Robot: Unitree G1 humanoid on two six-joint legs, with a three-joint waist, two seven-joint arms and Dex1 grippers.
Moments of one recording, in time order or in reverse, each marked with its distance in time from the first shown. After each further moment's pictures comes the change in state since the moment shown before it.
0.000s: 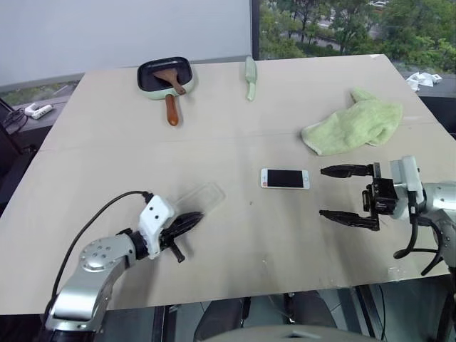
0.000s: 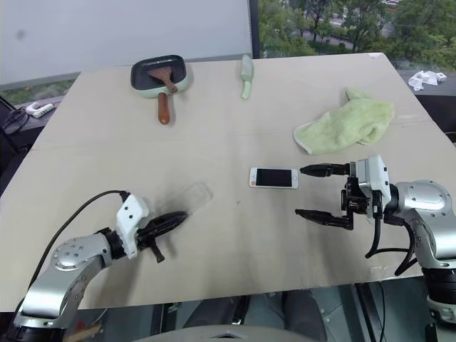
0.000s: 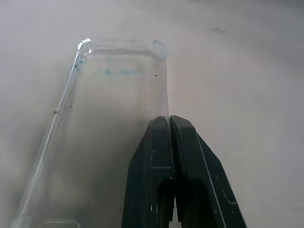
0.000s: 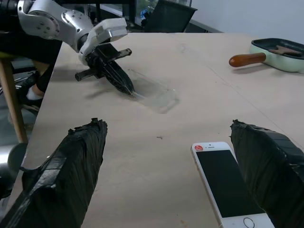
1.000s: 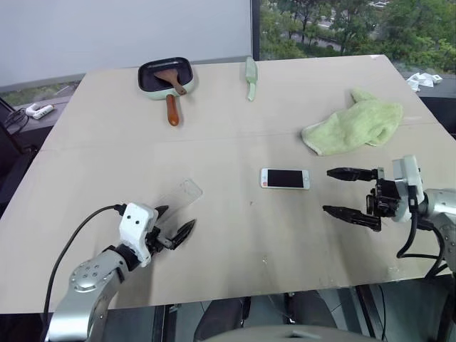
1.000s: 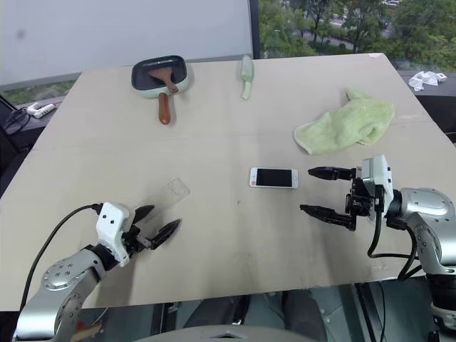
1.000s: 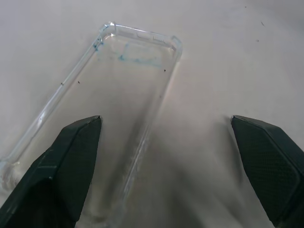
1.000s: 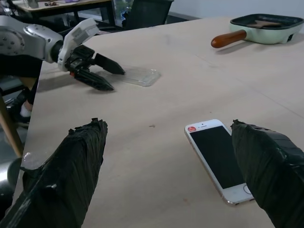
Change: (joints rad) left arm 0.134 -0.132 0.146 -0.004 -0.038 0.086 0.258; right arm 0.063 0.001 -0.035 0.000 0.029 0.094 -0.064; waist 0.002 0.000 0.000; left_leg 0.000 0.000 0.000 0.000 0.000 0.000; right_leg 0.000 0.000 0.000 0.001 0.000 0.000
